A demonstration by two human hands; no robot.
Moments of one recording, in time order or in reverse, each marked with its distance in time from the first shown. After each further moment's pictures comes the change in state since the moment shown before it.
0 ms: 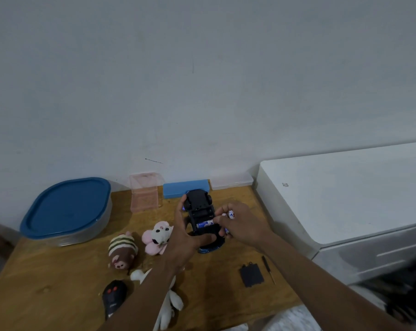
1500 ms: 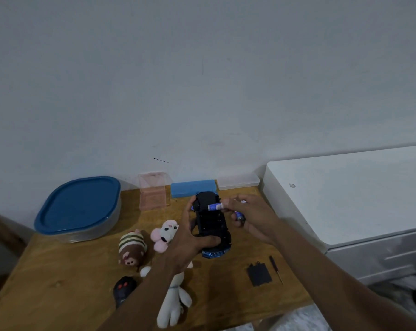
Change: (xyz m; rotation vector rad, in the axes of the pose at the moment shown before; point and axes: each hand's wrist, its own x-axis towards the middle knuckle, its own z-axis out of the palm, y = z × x) left_hand -0.008 0.009 -0.016 -0.063 -0.112 -0.103; right_hand -0.001 -0.017 -0.007 0.525 -0.062 0.046
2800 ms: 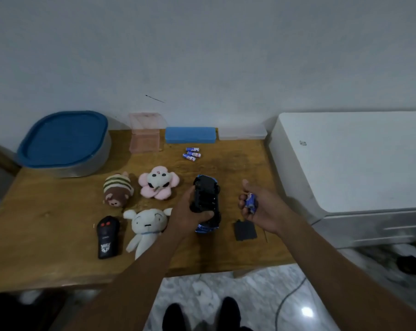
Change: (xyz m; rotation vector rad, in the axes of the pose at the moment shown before) left_hand 0.007 -0.082 0.033 0.431 0.215 -0.174; right_hand 0.012 0.082 -0.070 0.298 0.086 0.492
